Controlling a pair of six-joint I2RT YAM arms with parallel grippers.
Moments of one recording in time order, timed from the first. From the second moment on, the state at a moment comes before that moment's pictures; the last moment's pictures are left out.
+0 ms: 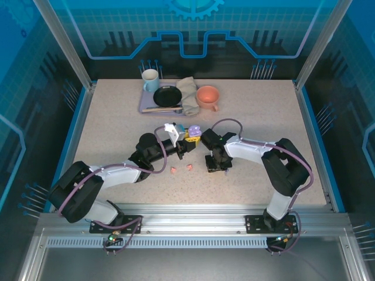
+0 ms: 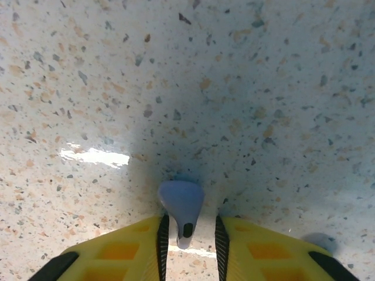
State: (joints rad) left arm -0.60 1.43 0.54 0.94 0.45 -0.08; right arm 0.69 1.75 1.04 -0.76 -0.01 0.56
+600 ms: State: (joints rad) left arm -0.60 1.42 0.54 0.94 0.45 -0.08; right arm 0.69 1.75 1.13 -0.80 0.01 0.77
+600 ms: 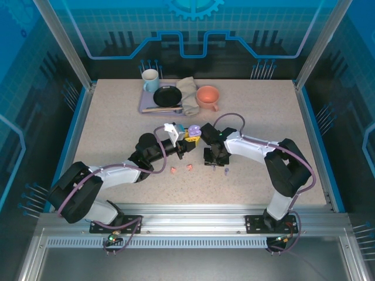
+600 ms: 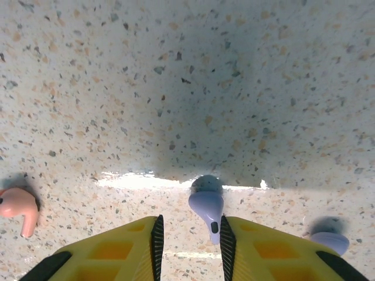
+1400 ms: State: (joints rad) left arm -0.60 1.42 0.54 0.94 0.45 -0.08; right arm 0.69 1.83 1.14 -0.82 0.03 0.79
